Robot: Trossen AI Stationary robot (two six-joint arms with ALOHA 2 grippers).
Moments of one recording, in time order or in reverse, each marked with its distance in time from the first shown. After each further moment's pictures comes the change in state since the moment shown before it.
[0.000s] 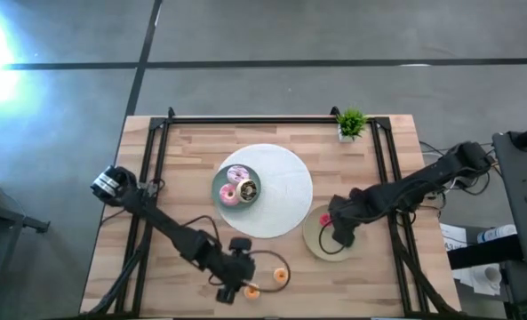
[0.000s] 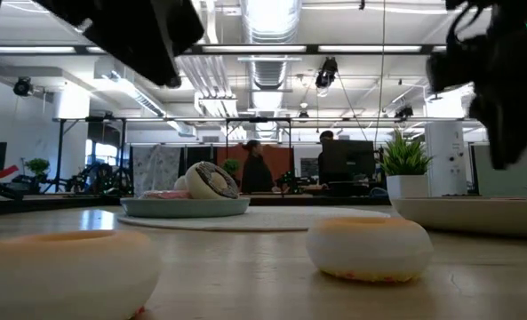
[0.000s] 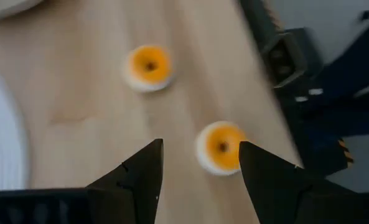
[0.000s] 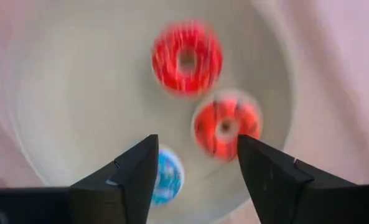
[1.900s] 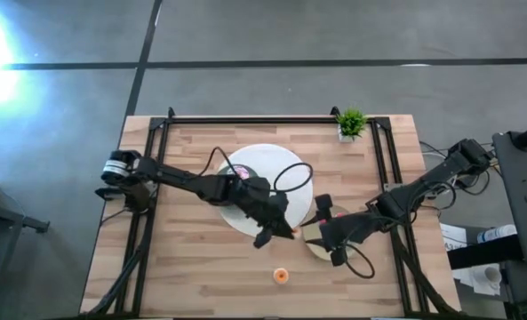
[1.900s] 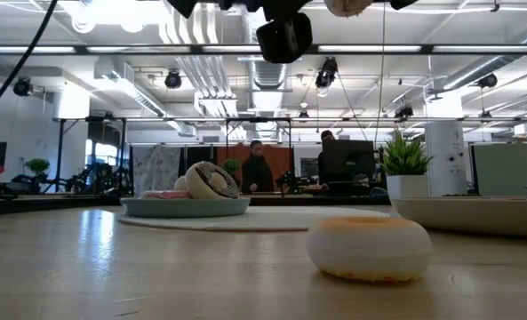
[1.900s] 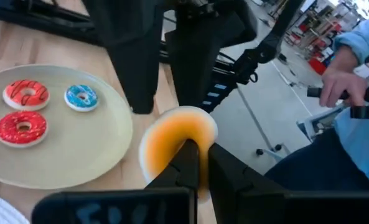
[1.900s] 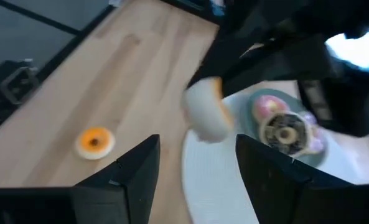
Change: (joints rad) left arm 0.458 -0.018 0.052 0.440 0.512 -0.071; right arm 0.158 -0.021 0.143 0.616 0.295 -0.918
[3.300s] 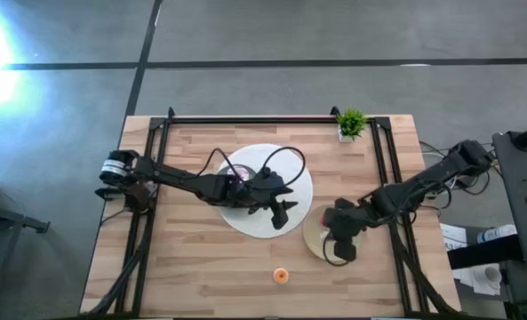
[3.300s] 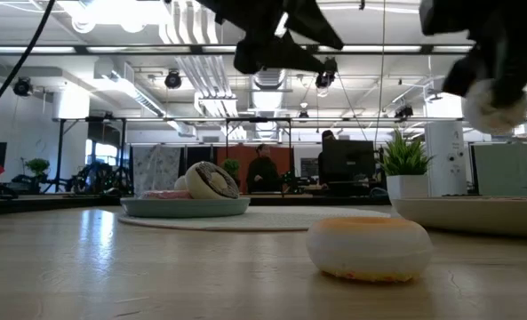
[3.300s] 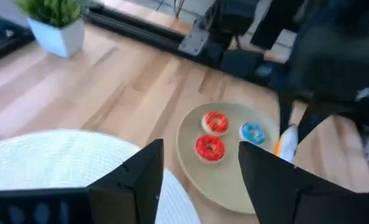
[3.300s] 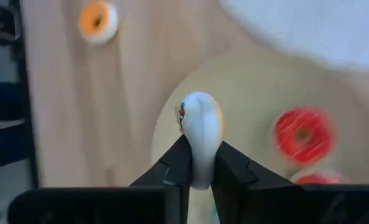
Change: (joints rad) left arm -0.009 -0.013 0.010 -0.123 -0.701 -0.002; right arm -0.082 -0.003 -0.070 -0.405 -0.381 0.739
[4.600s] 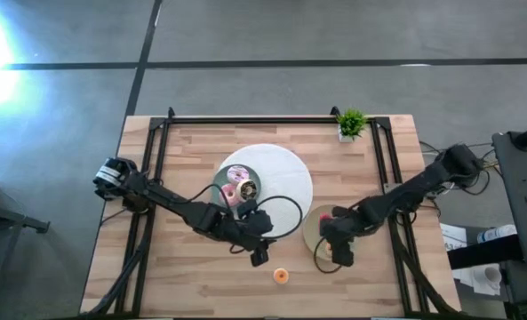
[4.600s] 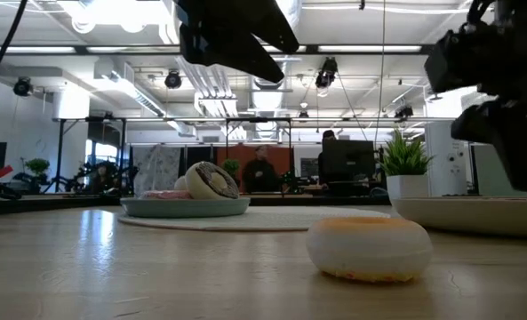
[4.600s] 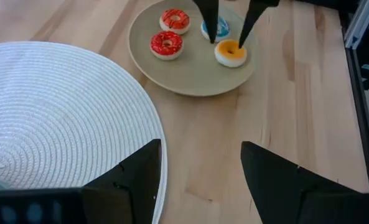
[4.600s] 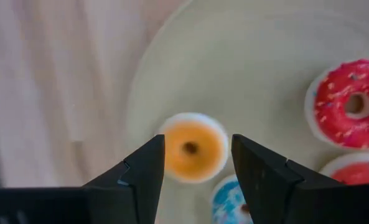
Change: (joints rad) left arm -0.240 -0.006 -0.005 -0.293 -0.073 -0.123; right arm 0.009 0.160 -0.076 0.083 -0.087 -0.026
